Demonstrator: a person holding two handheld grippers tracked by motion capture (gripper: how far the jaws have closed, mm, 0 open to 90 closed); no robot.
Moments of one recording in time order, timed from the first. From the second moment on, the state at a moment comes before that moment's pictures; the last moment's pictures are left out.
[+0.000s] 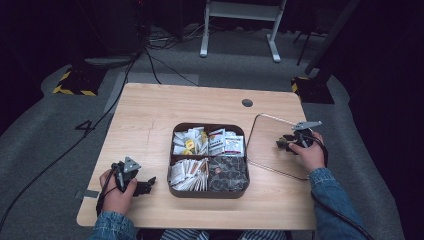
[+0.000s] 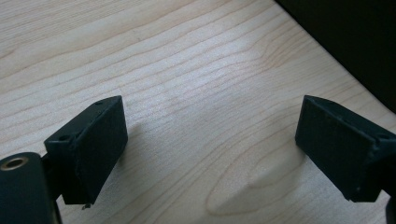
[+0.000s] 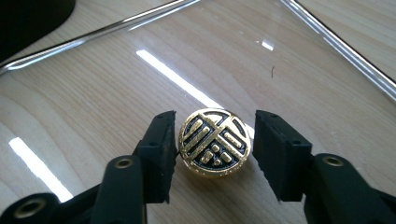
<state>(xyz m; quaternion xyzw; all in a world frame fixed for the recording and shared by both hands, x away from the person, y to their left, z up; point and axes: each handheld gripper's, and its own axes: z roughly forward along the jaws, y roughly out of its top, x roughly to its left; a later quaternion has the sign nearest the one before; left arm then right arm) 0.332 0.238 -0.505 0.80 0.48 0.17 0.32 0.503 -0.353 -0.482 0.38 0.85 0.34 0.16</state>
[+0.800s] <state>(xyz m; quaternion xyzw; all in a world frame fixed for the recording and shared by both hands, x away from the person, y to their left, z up) 0.334 0.235 -0.506 0.80 0.48 0.17 0.32 0.458 -0.323 -0.420 0.39 0.79 0.44 0.18</state>
